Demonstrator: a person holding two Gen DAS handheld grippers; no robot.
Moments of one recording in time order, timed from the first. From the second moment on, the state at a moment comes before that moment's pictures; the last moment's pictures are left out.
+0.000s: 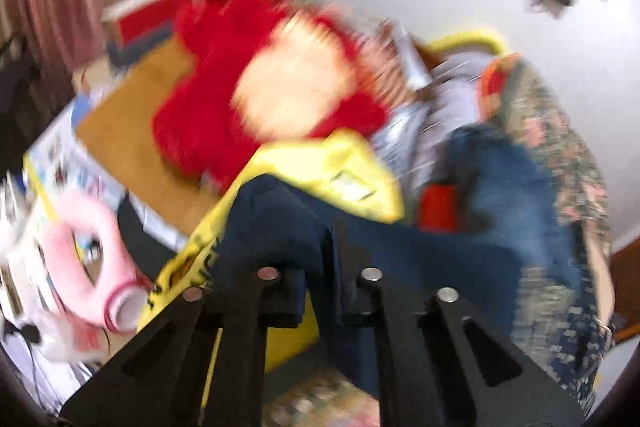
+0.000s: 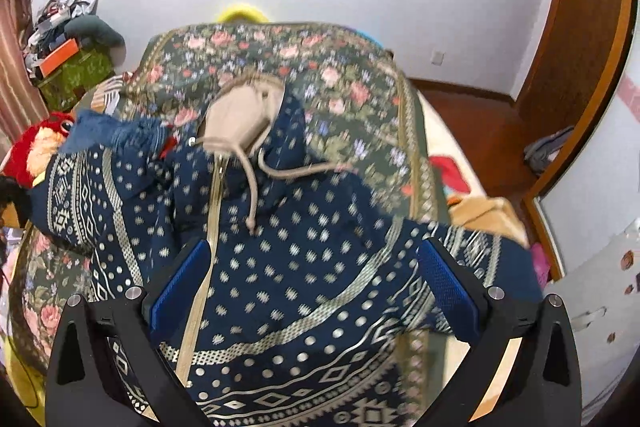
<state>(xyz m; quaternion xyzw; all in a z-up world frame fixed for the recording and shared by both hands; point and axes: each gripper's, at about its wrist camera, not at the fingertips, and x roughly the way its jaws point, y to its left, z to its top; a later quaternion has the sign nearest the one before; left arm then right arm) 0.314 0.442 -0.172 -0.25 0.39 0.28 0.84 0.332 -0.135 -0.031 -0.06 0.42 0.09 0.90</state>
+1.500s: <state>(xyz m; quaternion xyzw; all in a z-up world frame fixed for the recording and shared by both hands) 0.343 -0.033 -0.103 0.03 0.50 -0.16 0.85 0.318 -0.219 -0.058 -0.02 0.47 0.16 0.87</state>
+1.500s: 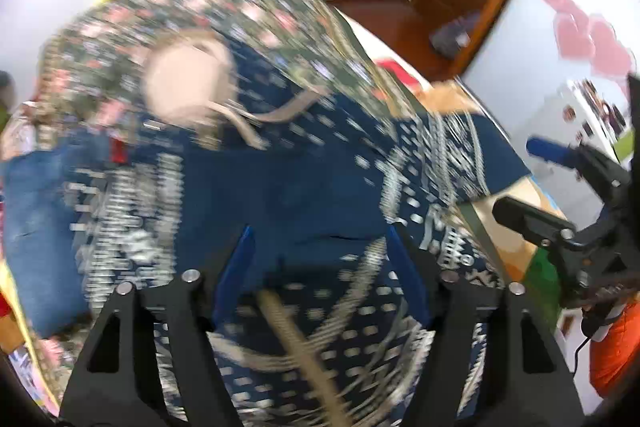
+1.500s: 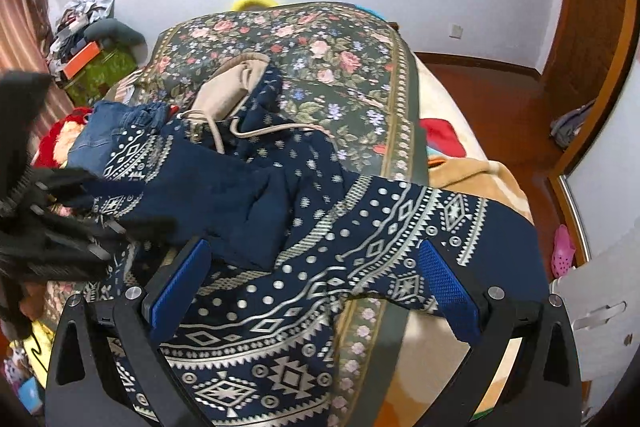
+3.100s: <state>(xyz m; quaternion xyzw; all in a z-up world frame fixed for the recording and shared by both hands) 0.302 0.172 -0.179 -0.08 0.44 0.10 0.89 0.347 -0.168 -0.103 -0.11 0.46 0.12 0.88</state>
